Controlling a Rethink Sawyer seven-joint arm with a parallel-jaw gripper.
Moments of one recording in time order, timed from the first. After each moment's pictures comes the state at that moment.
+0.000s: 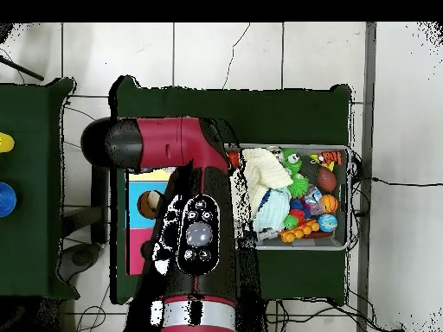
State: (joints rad) arm 0.08 -0.54 -0.11 1.22 0.01 0.79 2.06
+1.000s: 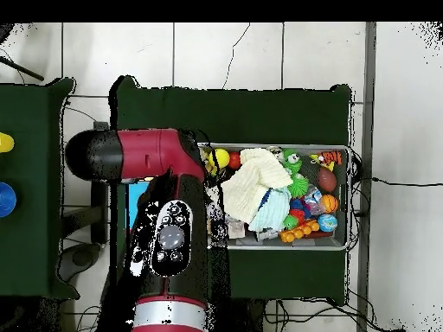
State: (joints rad) arm 0.17 -0.51 -0.16 1.25 0.08 0.80 2.08
